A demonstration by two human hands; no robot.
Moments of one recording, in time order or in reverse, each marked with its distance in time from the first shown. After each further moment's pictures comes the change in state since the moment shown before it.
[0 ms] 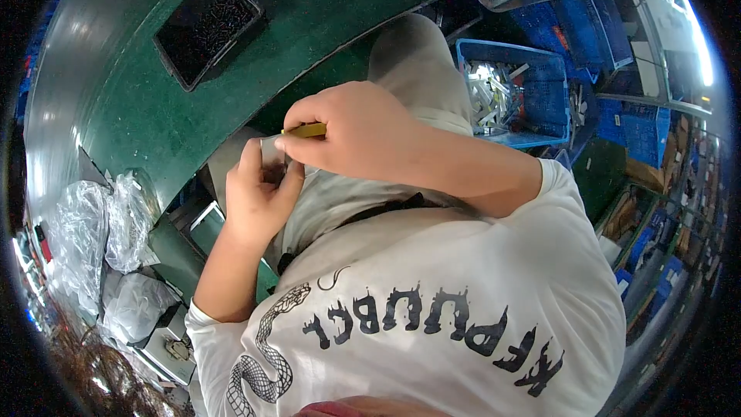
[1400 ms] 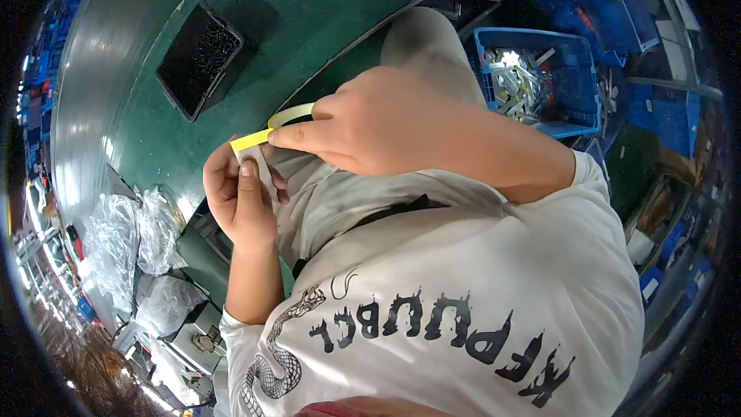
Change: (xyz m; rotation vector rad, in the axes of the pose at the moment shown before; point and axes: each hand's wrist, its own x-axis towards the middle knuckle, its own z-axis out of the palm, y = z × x) left_hand 0.009 0.012 0.005 -0.655 0.280 -0.054; right_hand -0.006 0.033 -0.044 -0.382 0.101 -0.626
